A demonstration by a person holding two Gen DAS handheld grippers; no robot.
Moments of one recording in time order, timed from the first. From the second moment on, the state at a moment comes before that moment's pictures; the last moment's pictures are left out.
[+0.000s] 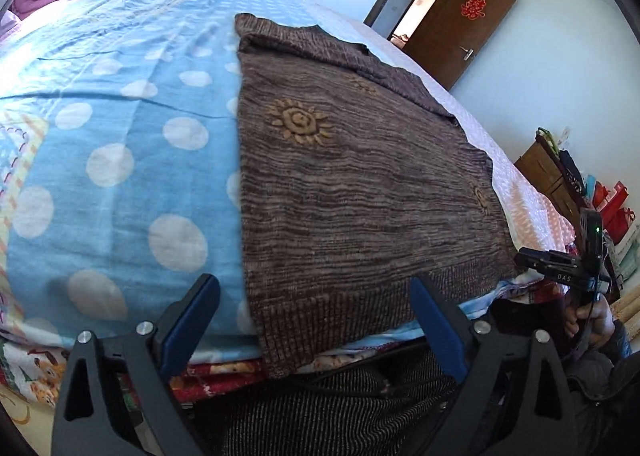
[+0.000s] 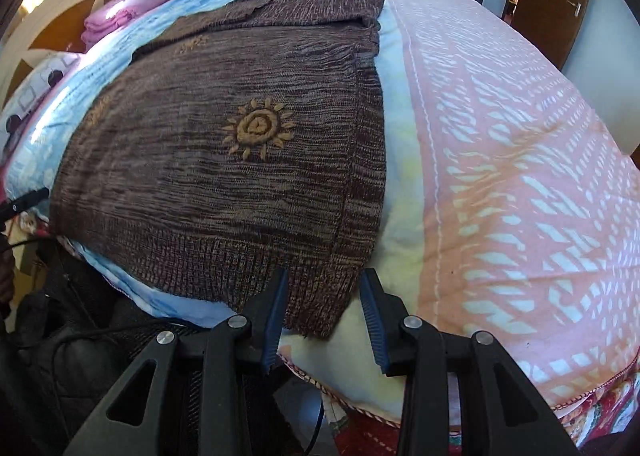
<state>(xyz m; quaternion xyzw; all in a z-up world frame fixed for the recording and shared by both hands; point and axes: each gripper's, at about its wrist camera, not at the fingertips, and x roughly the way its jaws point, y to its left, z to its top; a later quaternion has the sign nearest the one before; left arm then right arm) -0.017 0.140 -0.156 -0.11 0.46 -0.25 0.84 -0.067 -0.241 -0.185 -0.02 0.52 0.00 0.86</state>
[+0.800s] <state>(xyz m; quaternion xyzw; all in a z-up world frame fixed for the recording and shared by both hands) -0.016 0.156 -0.193 -0.18 0.53 -0.27 0.78 -0.063 -0.253 -0.189 0.10 0.51 0.07 0.85</state>
